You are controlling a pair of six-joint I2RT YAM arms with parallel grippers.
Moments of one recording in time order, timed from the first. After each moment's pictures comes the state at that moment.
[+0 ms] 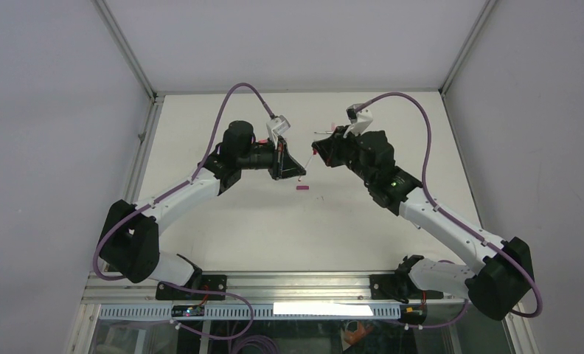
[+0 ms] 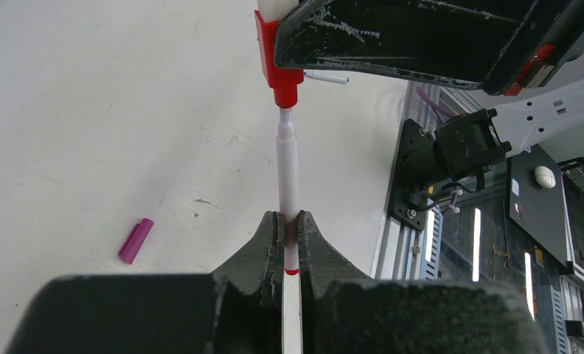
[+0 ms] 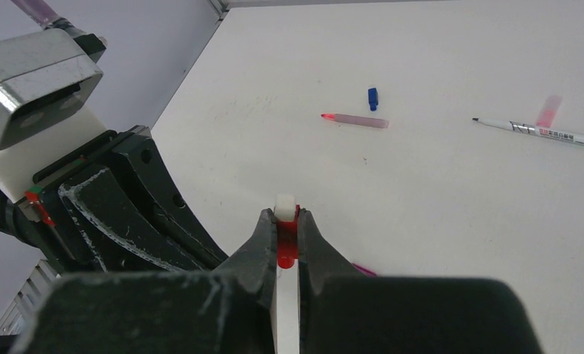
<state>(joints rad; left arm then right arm) -0.57 1.43 0.97 0.12 0.69 -0.30 0.67 1.14 0.91 0.04 0.03 0.44</state>
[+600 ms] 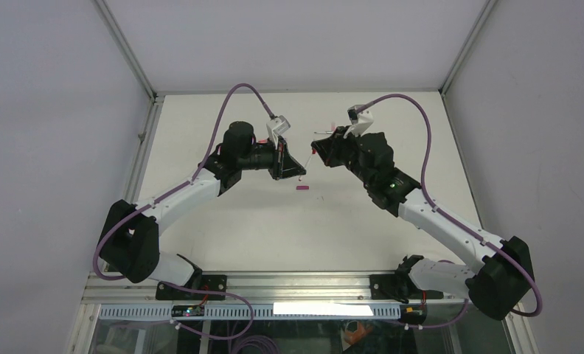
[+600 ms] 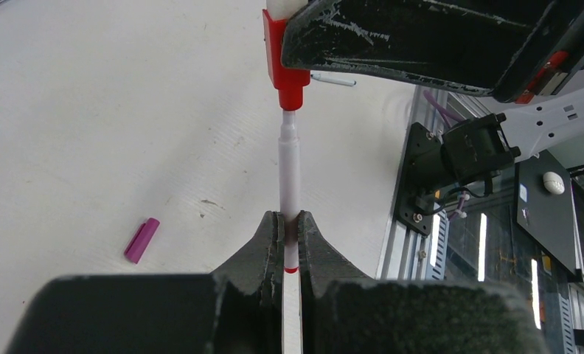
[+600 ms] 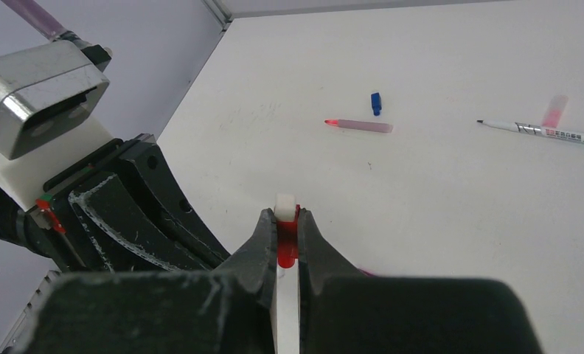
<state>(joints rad) -0.57 1.43 0.97 0.13 0.67 -0.30 0.68 1.14 0.88 0.08 0.05 0.46</state>
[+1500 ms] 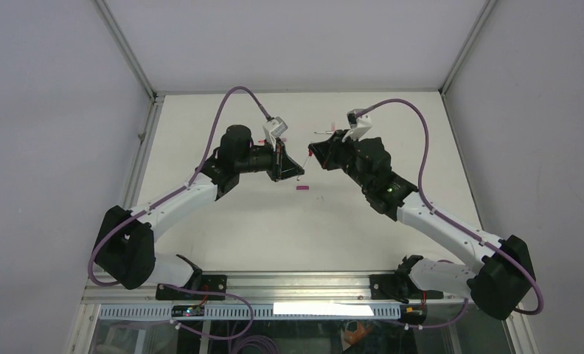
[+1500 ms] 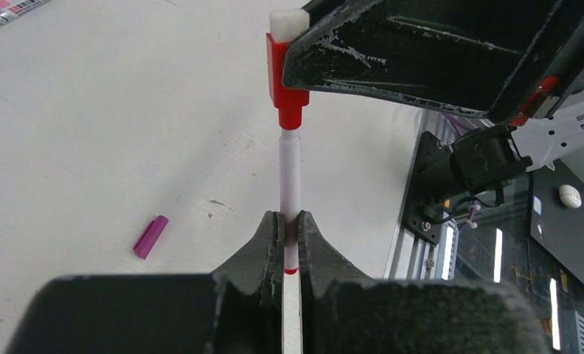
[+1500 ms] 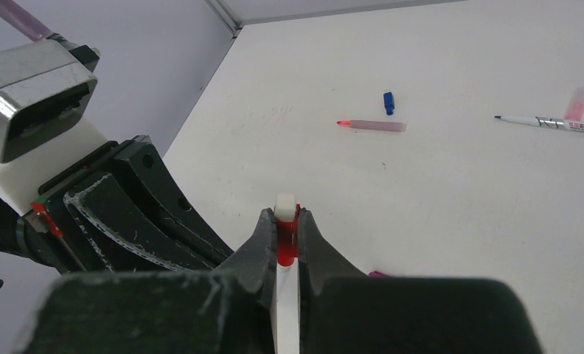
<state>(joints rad) -0.57 1.38 0.93 0.15 0.61 -0.30 0.72 1.14 0.84 0.14 0.09 0.51</state>
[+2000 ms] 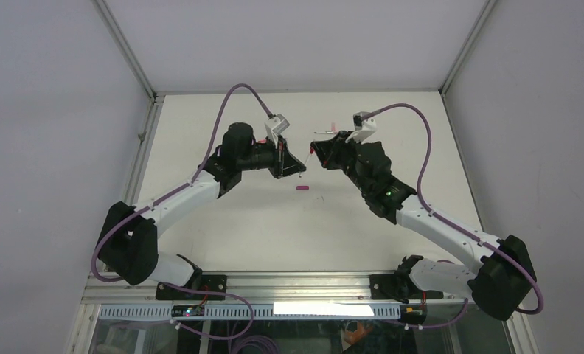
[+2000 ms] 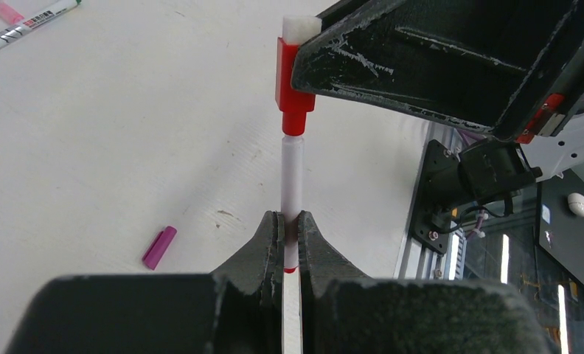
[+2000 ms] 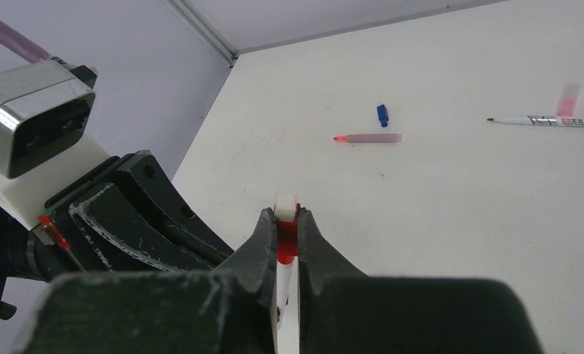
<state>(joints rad) -0.58 1.41 0.95 0.17 0.59 -0.31 0.73 1.13 0.80 0.22 0.16 0.57</state>
